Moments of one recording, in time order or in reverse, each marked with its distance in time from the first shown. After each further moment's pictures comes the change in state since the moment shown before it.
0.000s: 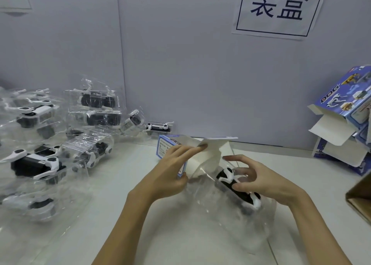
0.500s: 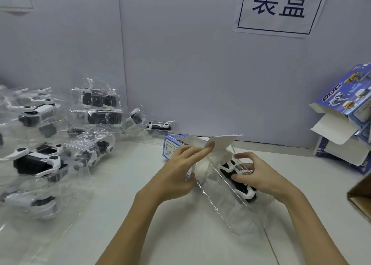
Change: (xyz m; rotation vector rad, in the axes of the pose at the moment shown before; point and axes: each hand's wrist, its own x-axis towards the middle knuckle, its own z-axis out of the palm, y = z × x) left_hand 0.003 0.008 0.014 0.034 -0.021 0.040; right_hand 0.011 0.006 0.008 -0.027 0.231 0.107
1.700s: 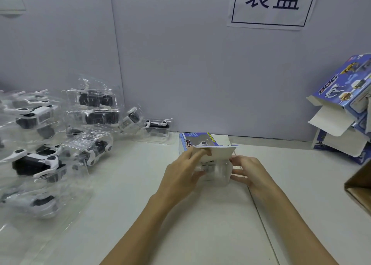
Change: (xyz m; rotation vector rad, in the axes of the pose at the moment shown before) left_hand 0.004 0.007 0.038 0.159 0.228 -0.067; right_hand 0.013 0.003 0.033 0.520 0.168 0.131
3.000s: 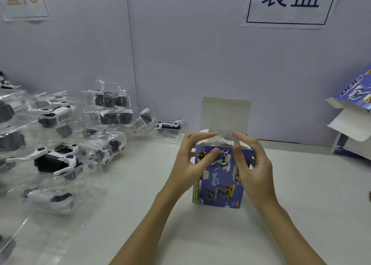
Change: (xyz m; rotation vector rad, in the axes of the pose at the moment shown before) left_hand 0.014 0.012 -0.032 -0.840 0.179 -0.213; right_hand -0.036 -0.011 0.048 -0.124 0.181 -0.785
